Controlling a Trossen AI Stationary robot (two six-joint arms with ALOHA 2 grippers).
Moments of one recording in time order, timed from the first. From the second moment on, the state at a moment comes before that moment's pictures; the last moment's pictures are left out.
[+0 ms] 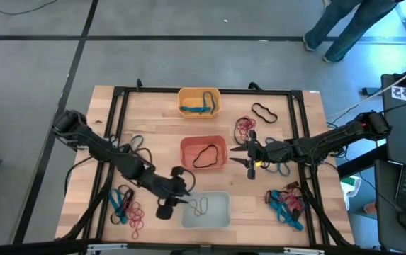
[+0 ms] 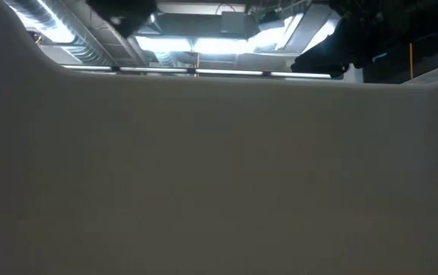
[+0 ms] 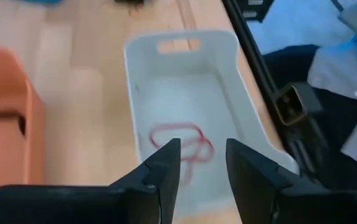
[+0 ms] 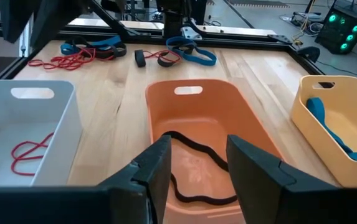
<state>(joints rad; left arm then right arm) -0.52 1.52 1.04 -0.26 -0.17 -0.35 0.25 1.14 0.51 0.29 0.31 0.04</state>
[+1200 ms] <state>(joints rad) -0.90 1.50 0.96 -0.62 -0.16 -1.24 0.25 1.14 0.51 0.28 0.31 0.05</state>
